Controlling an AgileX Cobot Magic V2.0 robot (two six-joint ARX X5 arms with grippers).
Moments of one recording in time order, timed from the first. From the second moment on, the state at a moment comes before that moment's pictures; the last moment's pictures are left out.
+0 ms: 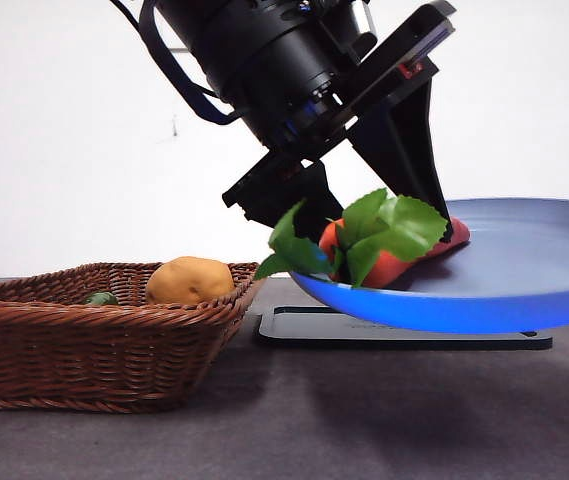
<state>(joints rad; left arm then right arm) -0.90 1.67 1.19 -0.44 0.30 -0.24 0.22 0.90 0.67 -0.73 -0.33 0.30</state>
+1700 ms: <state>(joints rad) -0.89 0.90 1.19 -0.78 -0.13 -0.23 0.10 1.89 1.28 -0.51 -0.34 0.24</state>
